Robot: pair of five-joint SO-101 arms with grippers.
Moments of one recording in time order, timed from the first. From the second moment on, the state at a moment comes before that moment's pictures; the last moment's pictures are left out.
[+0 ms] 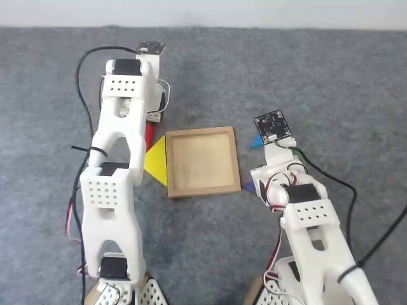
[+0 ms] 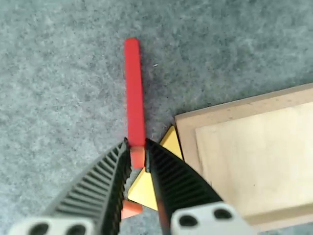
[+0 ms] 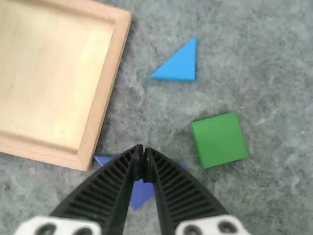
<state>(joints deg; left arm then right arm) -2.9 45.6 -39.9 96.6 1.3 -13.7 -41.7 65.9 38.7 9.2</state>
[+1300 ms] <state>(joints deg) -3.1 42.9 -37.9 96.8 3.2 -13.7 -44.2 66.0 38.7 9.2</state>
